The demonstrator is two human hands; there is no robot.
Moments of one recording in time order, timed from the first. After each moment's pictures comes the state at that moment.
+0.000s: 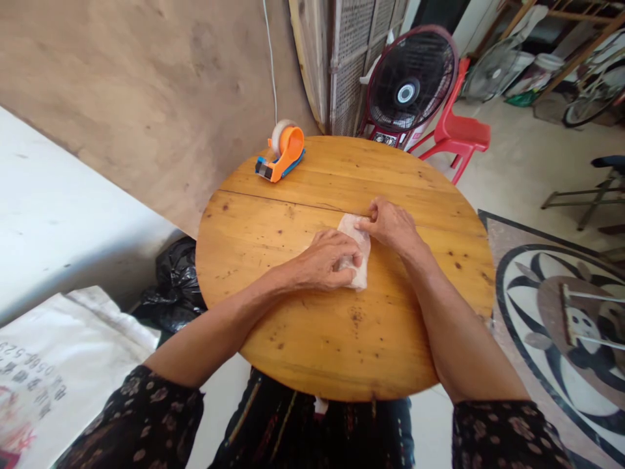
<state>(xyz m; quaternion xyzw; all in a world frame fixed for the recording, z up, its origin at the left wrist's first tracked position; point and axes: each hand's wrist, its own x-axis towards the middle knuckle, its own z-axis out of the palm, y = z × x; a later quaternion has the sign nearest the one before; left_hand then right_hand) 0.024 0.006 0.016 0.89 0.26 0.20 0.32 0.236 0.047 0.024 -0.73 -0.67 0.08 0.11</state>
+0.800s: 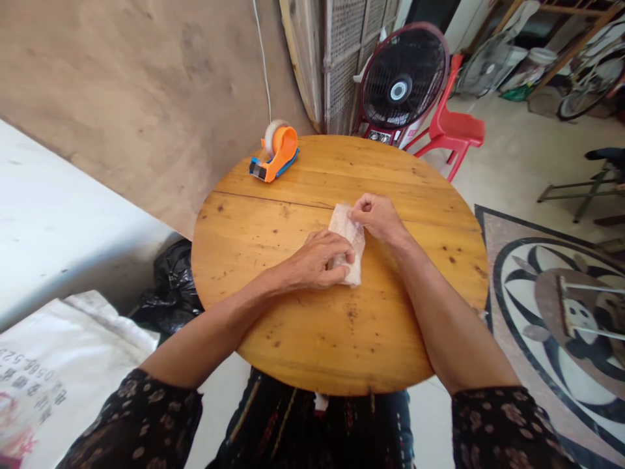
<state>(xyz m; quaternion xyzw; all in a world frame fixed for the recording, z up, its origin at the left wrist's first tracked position) 0.023 0.001 0.017 0.88 0.27 0.21 0.33 0.229 0.058 0.009 -0.62 -0.61 0.32 0.38</state>
